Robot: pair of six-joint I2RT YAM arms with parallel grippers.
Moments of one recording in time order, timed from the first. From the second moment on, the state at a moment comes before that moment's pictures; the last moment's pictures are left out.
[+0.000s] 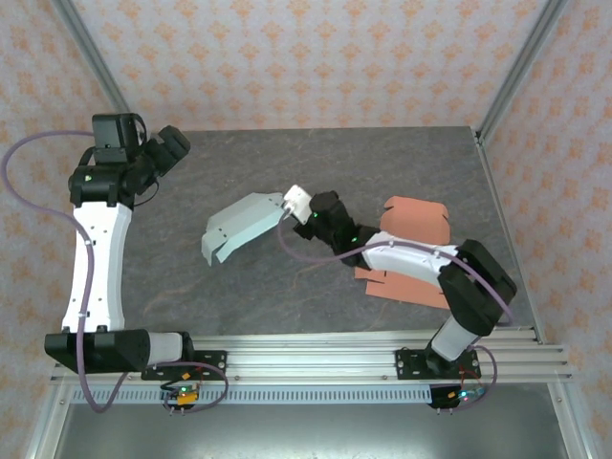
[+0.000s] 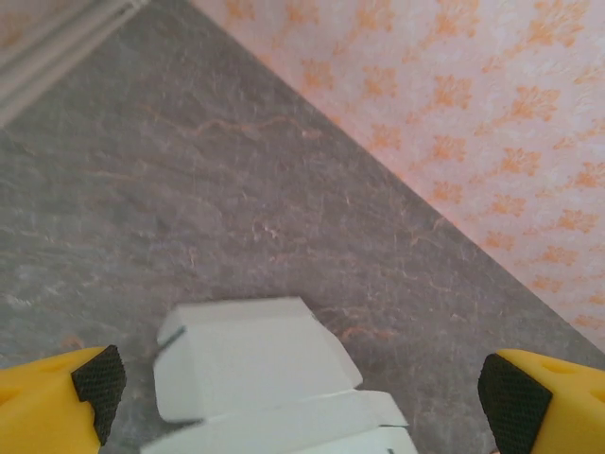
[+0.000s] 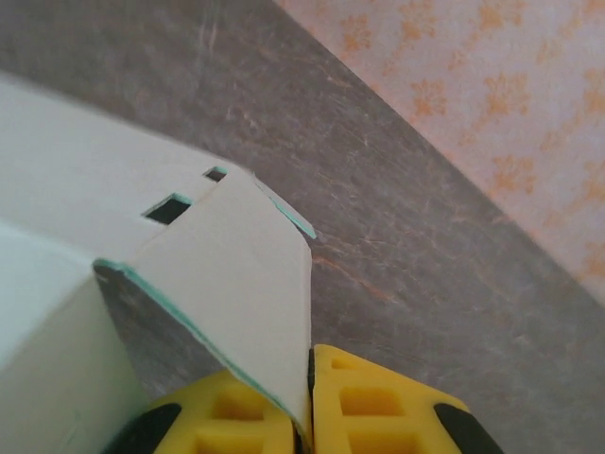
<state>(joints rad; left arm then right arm) 0.12 1.30 1.63 -1.00 0.02 -0.66 0.80 1.62 1.02 0.15 0.12 -0.24</state>
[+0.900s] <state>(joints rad) -0.14 1.09 1.27 -0.65 0.53 0.24 0.34 1.73 1.62 -0.97 -0.66 0.34</state>
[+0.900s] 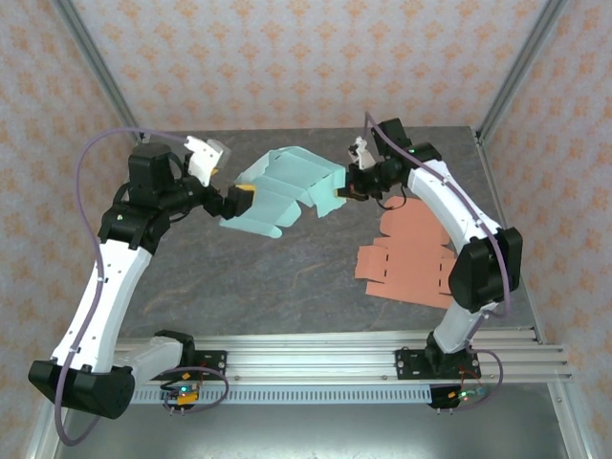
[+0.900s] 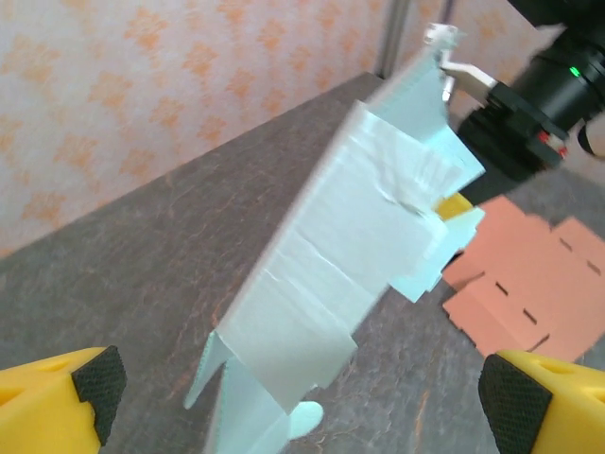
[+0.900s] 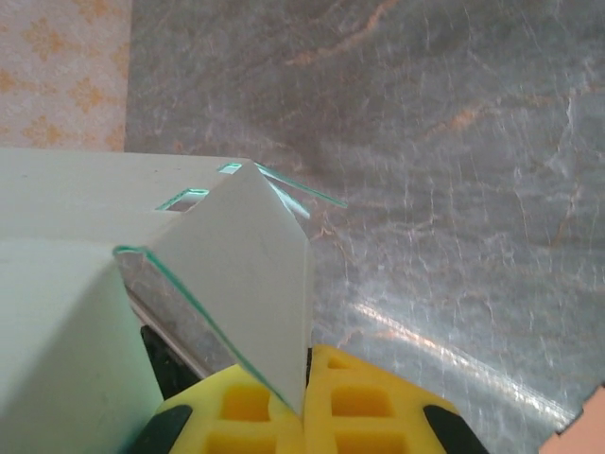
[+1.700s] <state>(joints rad) -0.25 1.29 1.30 -0.54 0.22 0.48 0.34 1.64 1.50 -1.13 -0.61 -0.05</state>
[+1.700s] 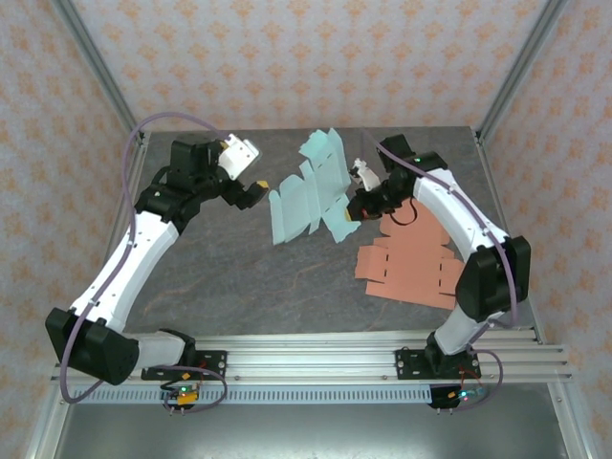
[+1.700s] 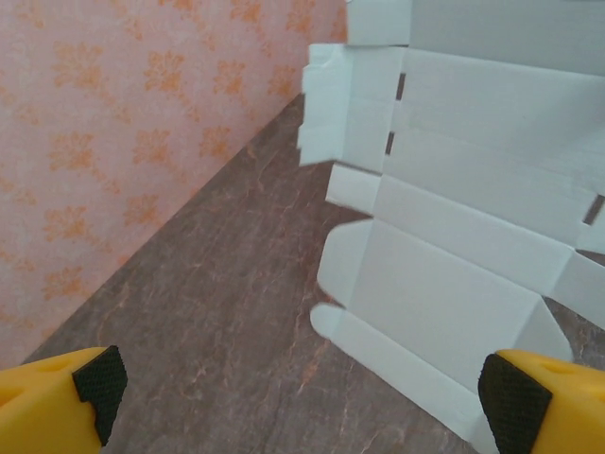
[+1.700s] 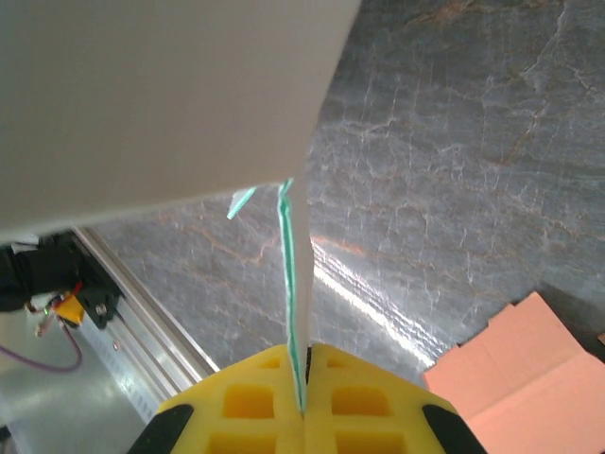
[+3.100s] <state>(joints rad) -0.16 1.45 1.36 -0.60 0.72 0.49 0.37 1.37 1.34 -0.96 -0.41 -0.53</state>
